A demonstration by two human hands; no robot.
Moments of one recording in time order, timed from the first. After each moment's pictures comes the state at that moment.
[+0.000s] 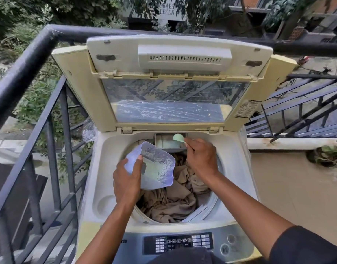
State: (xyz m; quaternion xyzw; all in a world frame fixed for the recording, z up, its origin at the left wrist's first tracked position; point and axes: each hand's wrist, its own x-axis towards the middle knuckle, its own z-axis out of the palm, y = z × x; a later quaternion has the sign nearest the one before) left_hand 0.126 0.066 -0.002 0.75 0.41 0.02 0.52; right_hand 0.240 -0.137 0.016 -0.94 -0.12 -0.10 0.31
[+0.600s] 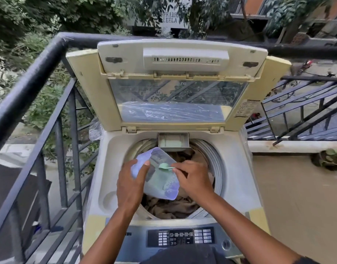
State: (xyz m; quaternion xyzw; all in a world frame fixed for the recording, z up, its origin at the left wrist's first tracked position) left_hand 0.100 0.065 0.011 0.77 0.33 0.04 0.55; right_hand 0.167 -0.127 0.017 -0.91 -0.16 0.02 0.38
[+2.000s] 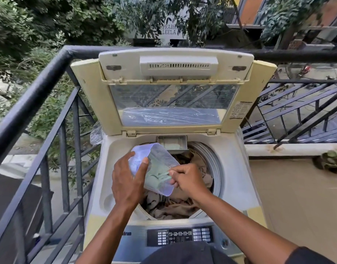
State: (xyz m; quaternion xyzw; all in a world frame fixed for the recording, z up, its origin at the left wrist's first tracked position) left_hand 0.098 0.062 0.032 0.84 0.28 0.12 0.45; right_hand 0.162 -0.117 0.023 -0.80 0.03 0.22 0.55
